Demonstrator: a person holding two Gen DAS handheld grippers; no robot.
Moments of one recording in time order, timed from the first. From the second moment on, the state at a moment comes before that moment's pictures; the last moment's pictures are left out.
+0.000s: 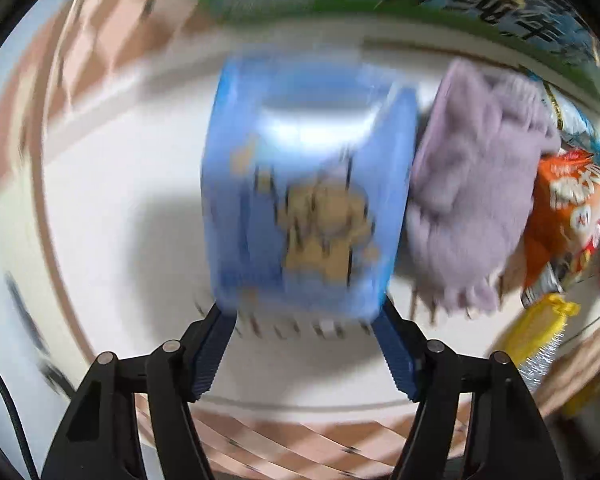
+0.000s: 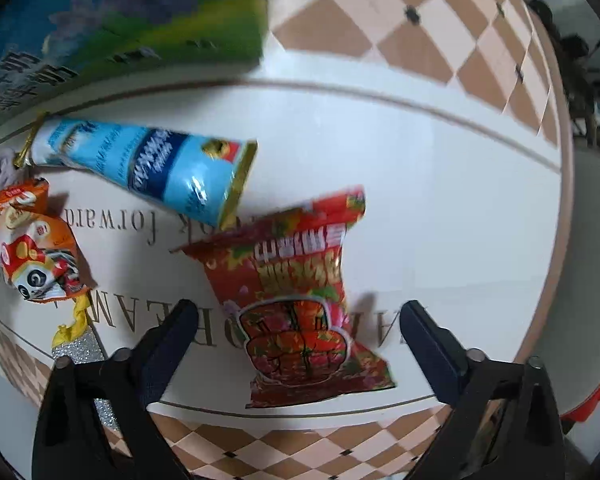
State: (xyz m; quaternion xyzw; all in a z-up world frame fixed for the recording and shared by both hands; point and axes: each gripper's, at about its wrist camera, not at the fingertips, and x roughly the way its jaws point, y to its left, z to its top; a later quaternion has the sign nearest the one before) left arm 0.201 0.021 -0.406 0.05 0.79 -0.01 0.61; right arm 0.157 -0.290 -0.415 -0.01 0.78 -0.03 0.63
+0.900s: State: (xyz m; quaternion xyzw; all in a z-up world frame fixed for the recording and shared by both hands) left arm 0.247 -0.011 -0.380 0.18 0.73 0.00 0.65; right arm 0.146 -0.318 -0.422 0.04 0.79 -0.02 0.61
